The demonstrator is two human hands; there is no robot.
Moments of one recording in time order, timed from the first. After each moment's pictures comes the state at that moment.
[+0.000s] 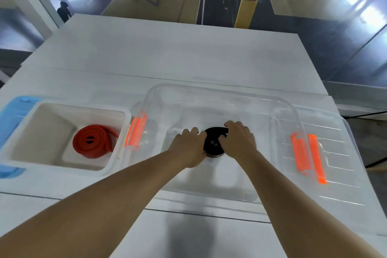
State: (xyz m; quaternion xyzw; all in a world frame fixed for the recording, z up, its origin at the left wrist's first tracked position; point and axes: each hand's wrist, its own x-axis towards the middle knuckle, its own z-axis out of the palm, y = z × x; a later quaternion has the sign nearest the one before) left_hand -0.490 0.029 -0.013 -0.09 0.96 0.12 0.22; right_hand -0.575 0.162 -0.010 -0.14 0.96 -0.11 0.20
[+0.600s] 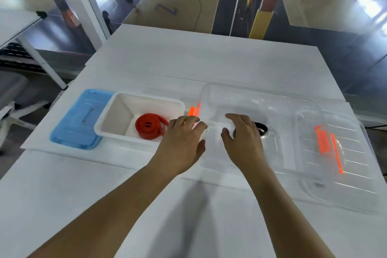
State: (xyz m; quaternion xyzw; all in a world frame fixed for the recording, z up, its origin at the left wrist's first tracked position) left_hand -0.307 -0.039 0.095 -0.08 0.99 0.08 -0.08; right_hand -0.412 0.112 0.075 -0.23 0.91 -0.34 0.03
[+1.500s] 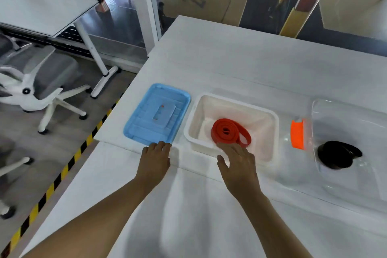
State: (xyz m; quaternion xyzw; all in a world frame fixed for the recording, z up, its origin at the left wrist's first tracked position) left_hand -0.116 -0.334 -0.066 -0.28 0.96 0.05 0.04; right_hand -0.255 -0.117 -0.013 -0.33 0.91 -0.26 0.06
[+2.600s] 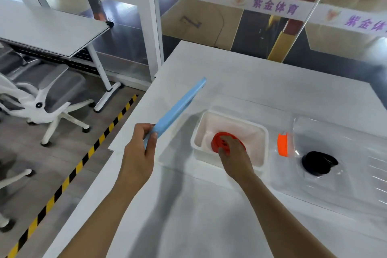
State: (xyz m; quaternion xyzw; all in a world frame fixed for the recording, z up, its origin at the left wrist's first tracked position) left_hand -0.057 -0.329 0.125 -0.33 0.80 0.41 -0.29; right_hand -0.265 -0.150 0.055 -0.28 0.90 -0.30 0.14
